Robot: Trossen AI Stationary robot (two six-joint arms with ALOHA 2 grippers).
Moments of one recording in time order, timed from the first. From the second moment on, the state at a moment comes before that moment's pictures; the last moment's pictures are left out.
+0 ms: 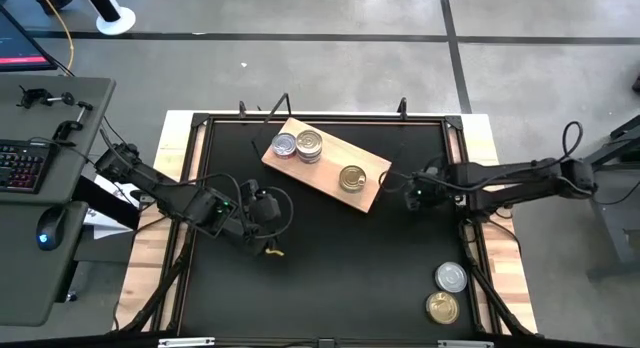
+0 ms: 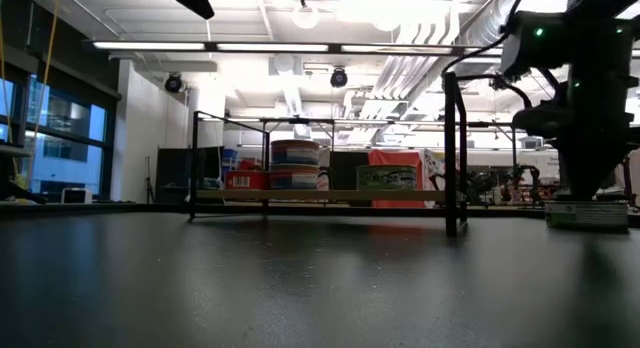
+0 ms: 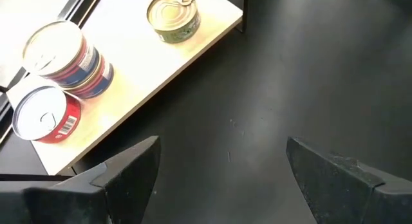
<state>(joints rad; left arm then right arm) -0.48 1.45 1.37 -1.03 -0.60 -0.64 -0.10 1.01 0.54 -0.95 0.04 1.24</state>
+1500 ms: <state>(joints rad) -0.50 1.45 1.33 -0.87 -0.60 -0.62 0.51 1.38 0.65 -0.48 0.04 1.66</state>
